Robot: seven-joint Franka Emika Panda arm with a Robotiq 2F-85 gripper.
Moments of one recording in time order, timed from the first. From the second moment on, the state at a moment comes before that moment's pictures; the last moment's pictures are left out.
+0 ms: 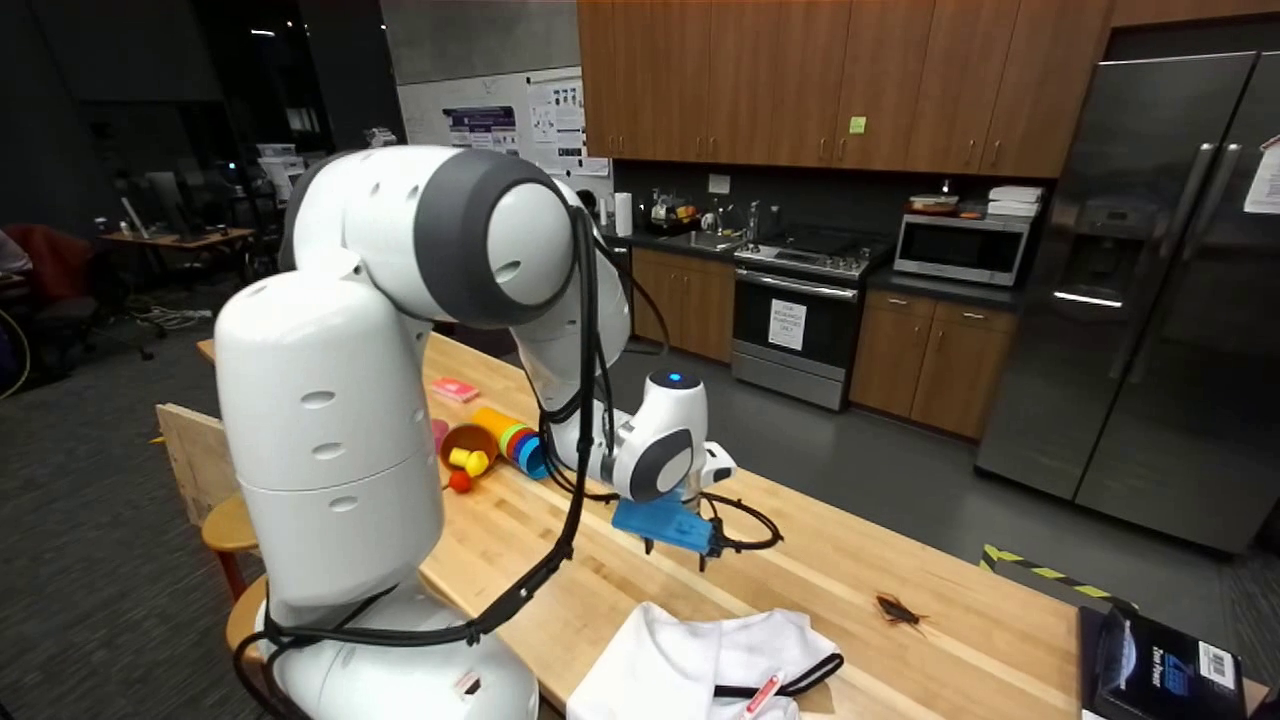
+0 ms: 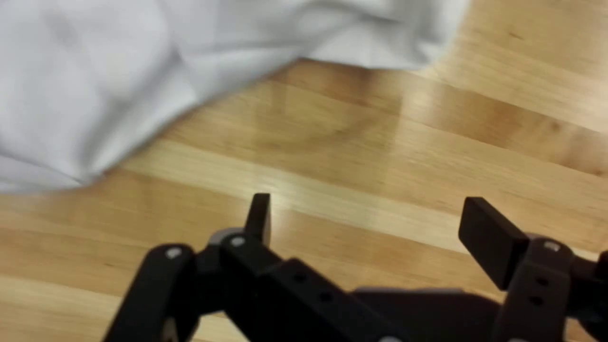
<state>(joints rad) -0.02 0.08 -0.05 -2.65 0.08 2.79 -0.26</state>
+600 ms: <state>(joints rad) 0.21 0.39 0.24 -2.28 -0.04 2.77 -0.26</state>
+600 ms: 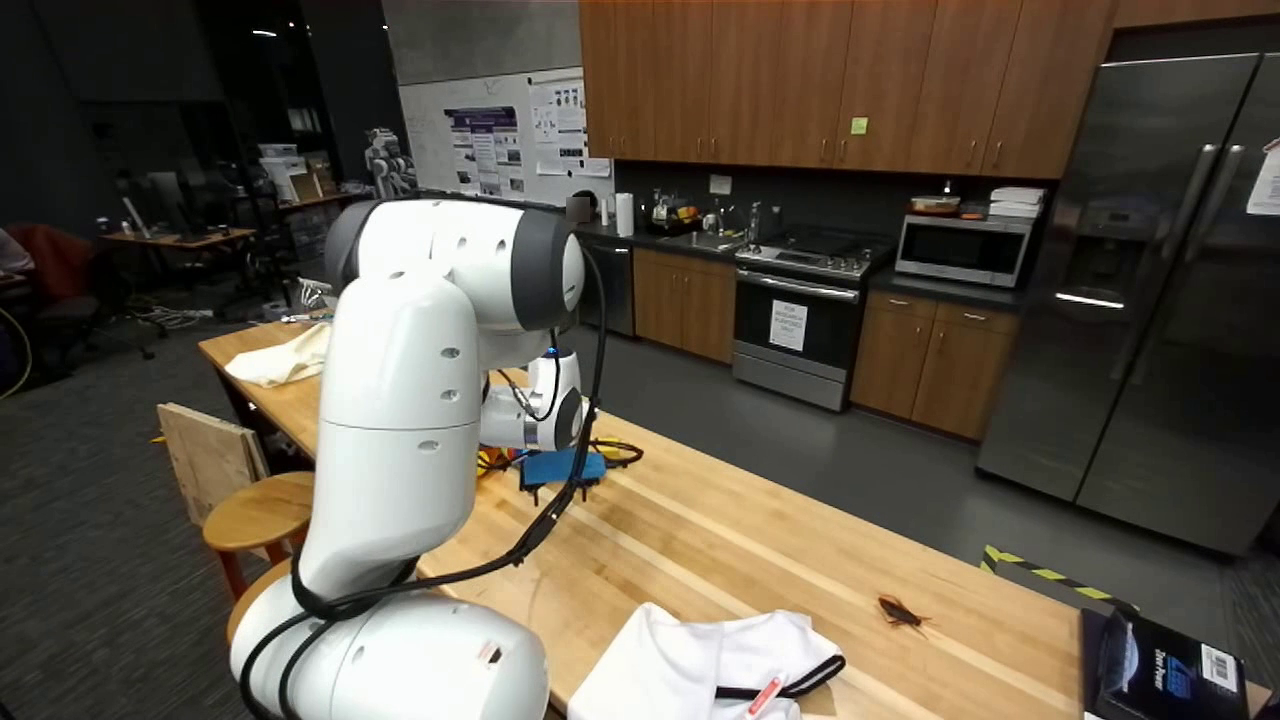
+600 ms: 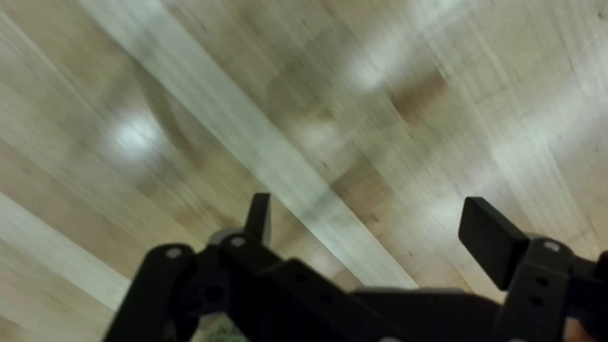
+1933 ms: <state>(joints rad) 0.33 0.51 0.19 -2.01 -0.36 3.00 -0.31</state>
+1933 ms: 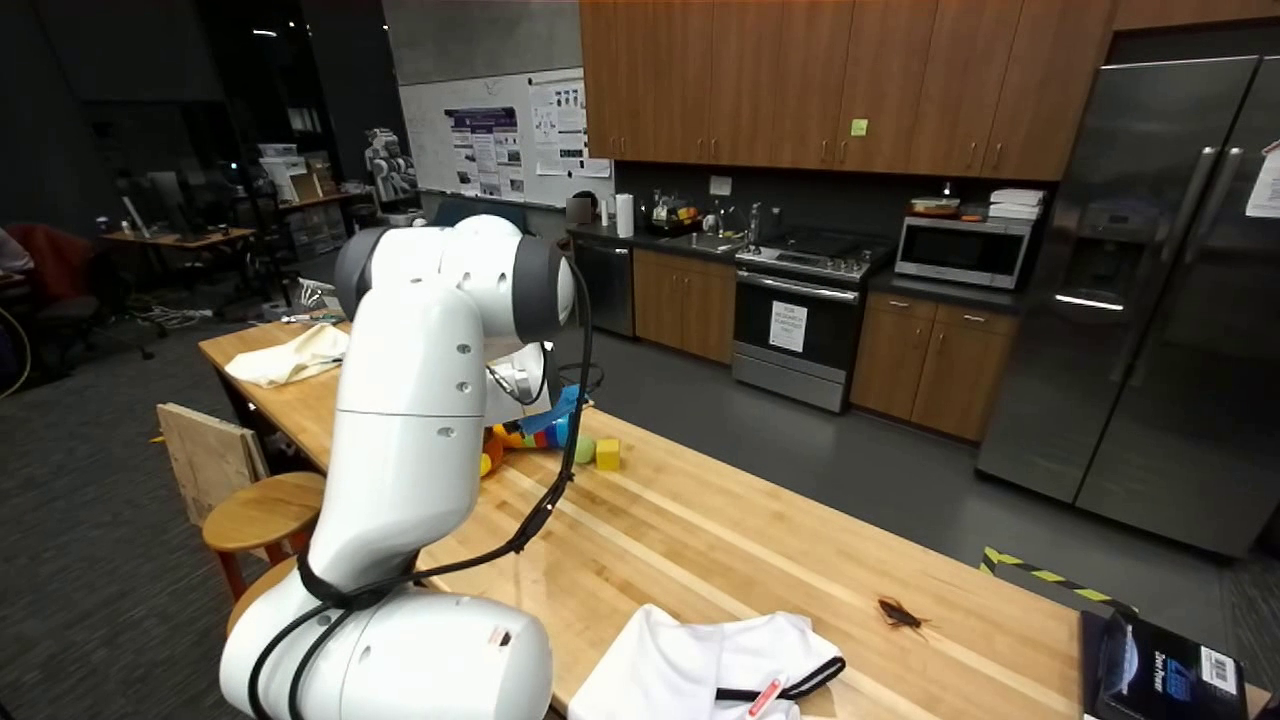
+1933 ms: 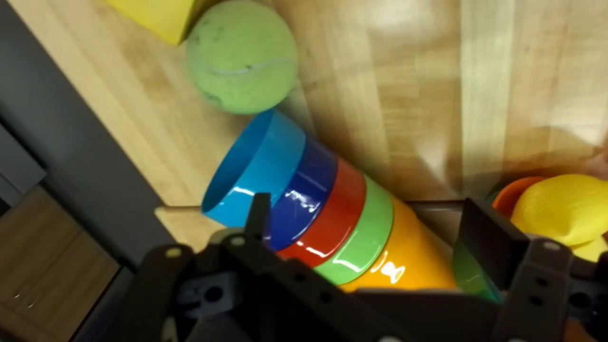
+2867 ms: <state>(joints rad) 0.50 0.53 -0.08 -2.01 -0.39 3.20 -0.26</state>
